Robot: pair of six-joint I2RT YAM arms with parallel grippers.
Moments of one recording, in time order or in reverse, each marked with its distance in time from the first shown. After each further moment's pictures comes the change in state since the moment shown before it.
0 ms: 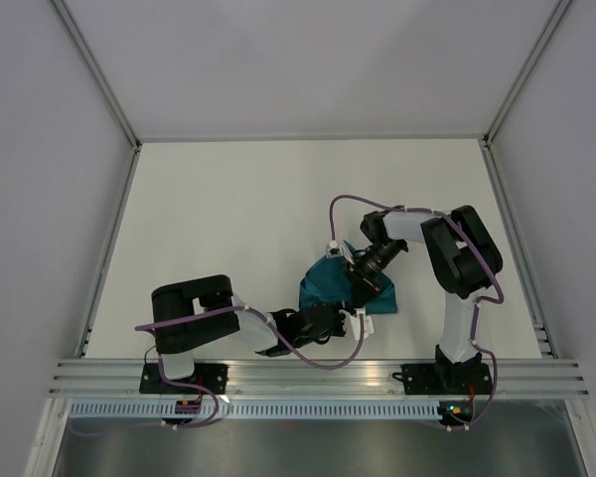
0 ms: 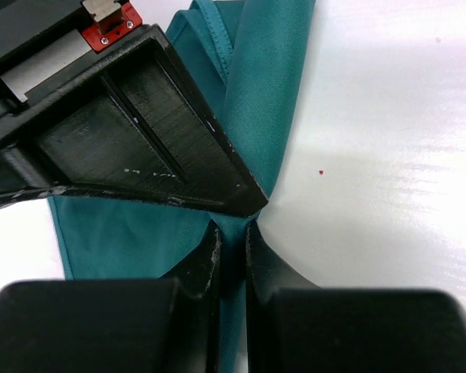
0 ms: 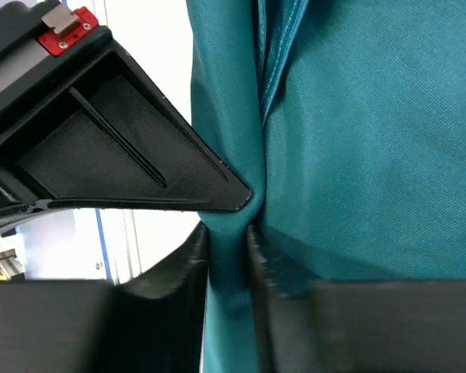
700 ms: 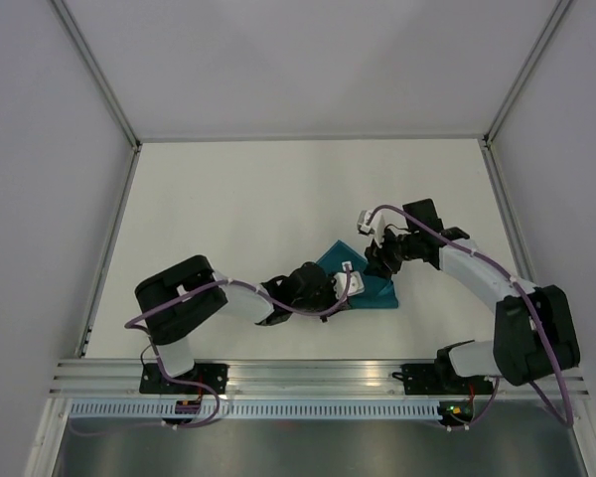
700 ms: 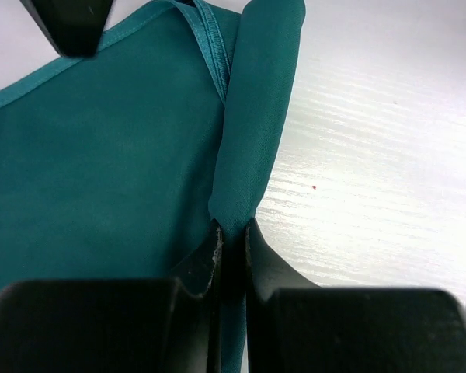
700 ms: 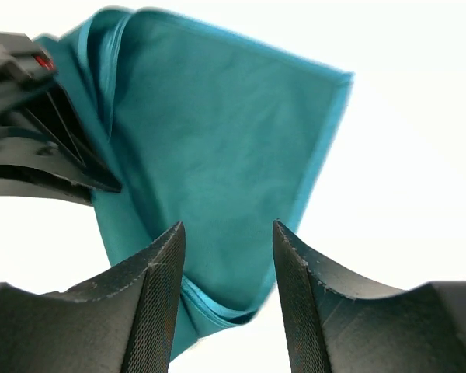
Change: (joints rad) left arm 0.238 -0.053 0.080 -0.197 0.476 -0.343; right arm -0.129 -0.606 -0.317 0.566 0.217 0.261
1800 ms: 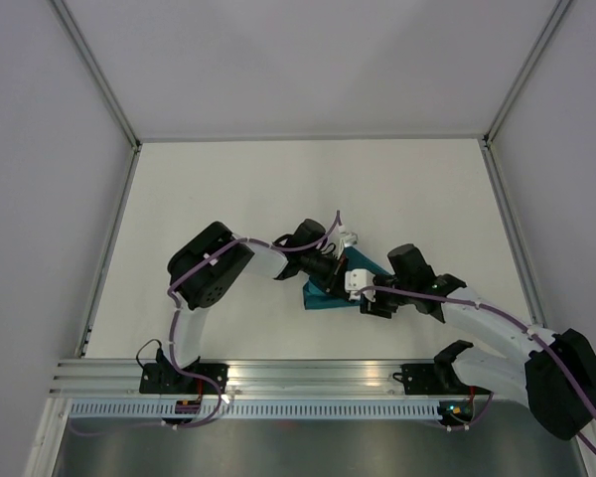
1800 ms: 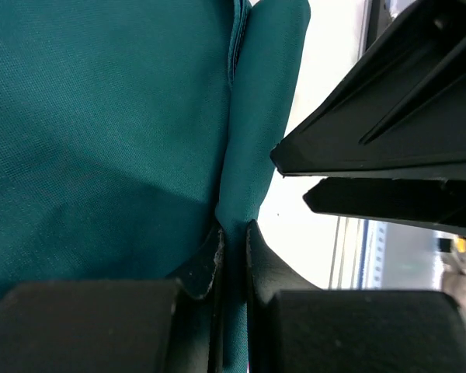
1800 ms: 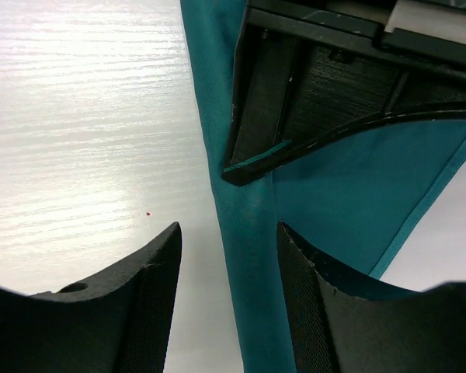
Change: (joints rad) left arm 0.277 0.294 0.351 -0.272 0.650 -0.476; right arm 0.267 -0.321 -0.337 0.108 0.182 -0.158
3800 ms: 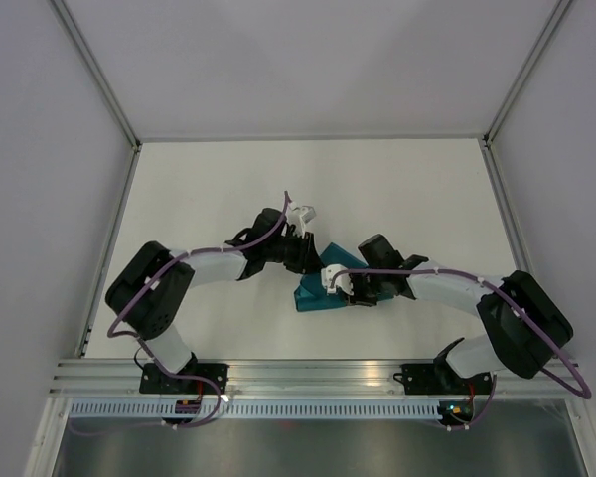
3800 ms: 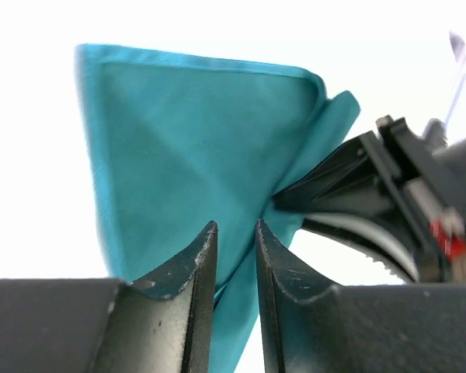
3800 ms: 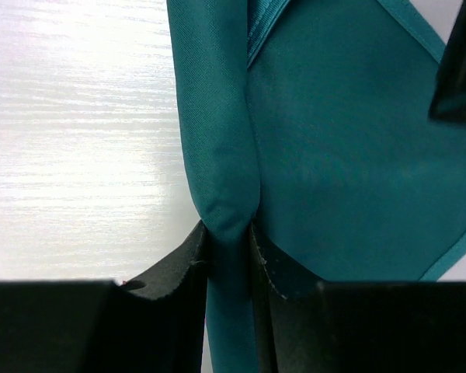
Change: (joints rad) left arm 0.143 -0.332 -0.150 -0.111 -0.291 -0.094; right arm 0.109 0.330 0.118 0.103 0.027 -0.024
